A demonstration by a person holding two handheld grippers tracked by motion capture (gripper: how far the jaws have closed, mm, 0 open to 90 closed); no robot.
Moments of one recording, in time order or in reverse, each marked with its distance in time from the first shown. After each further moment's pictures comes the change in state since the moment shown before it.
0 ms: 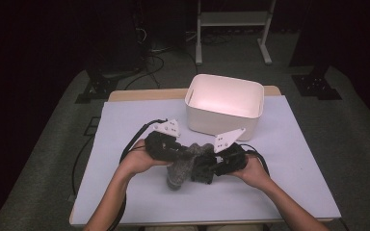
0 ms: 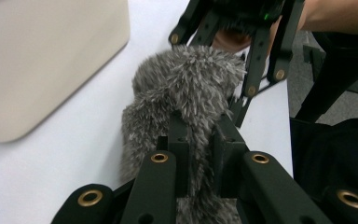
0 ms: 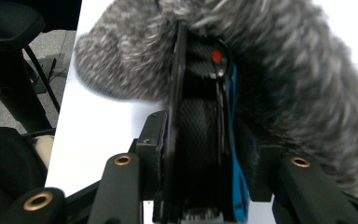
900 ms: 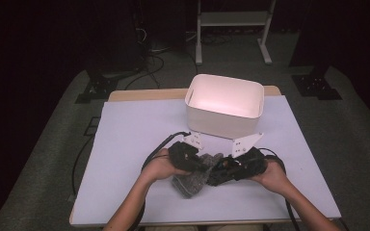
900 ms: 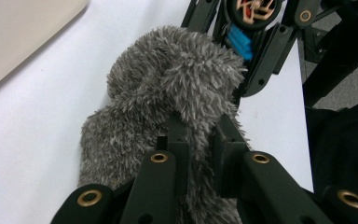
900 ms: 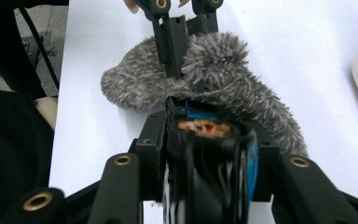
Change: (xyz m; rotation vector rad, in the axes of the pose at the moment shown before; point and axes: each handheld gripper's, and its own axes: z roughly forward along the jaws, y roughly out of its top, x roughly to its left) left arm -0.004 -0.001 0.072 0.116 -0.062 0.014; right arm 0.006 -0.029 -0.038 0.079 -0.047 0.005
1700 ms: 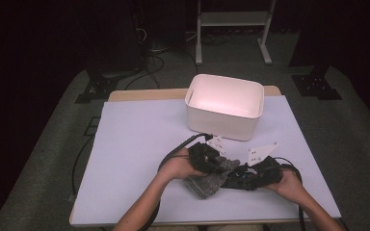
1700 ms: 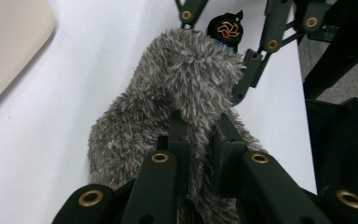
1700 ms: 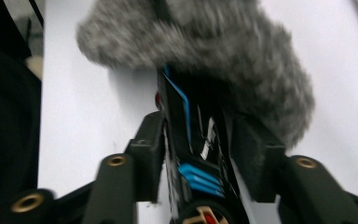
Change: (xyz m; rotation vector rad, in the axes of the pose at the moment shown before) left arm -0.014 0.036 0.032 0.070 -0.016 0.090; right arm -0.001 -0.053 -0.014 0.076 -0.024 0.058
